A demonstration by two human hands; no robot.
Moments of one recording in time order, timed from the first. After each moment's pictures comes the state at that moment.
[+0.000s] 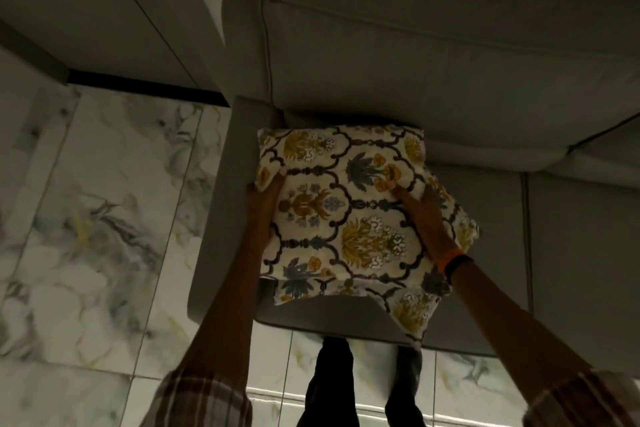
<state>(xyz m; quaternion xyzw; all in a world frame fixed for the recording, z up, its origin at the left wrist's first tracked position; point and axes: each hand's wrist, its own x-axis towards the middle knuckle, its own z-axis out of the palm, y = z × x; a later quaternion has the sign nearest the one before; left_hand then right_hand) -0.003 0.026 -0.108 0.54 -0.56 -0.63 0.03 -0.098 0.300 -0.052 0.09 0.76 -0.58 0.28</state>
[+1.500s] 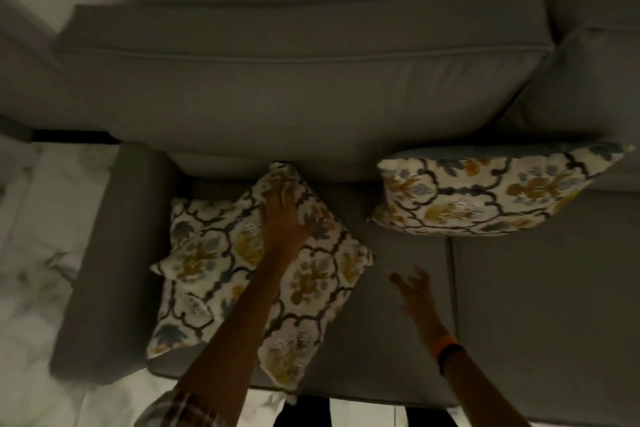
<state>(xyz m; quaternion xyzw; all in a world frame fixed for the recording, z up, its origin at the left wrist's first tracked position) -0.172 0.351 -0.134 0.31 -0.92 -0.24 -0.08 -0.143 0.624 -0.182 0.27 0.72 -0.53 0.35</state>
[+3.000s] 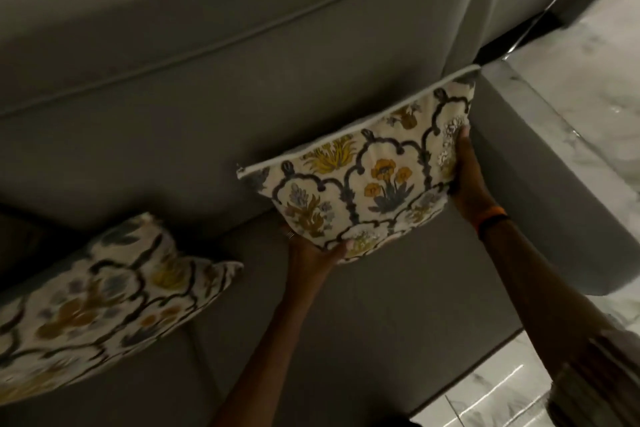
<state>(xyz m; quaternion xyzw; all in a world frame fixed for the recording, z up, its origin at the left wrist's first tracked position) -0.381 0.990 -0.192 0.03 -0.79 -0.60 -0.14 -0.440 1.273 -0.118 0.24 0.65 -0.73 0.01</state>
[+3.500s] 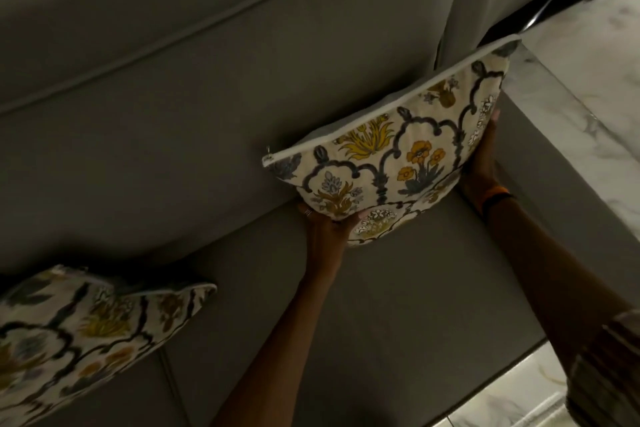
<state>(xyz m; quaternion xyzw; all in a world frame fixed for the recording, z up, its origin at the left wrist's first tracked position) -0.455 1.103 -0.225 0.08 -0.79 -0.60 -0.13 -0.516 1.376 -0.184 0.32 0.64 -0.69 -0.07</state>
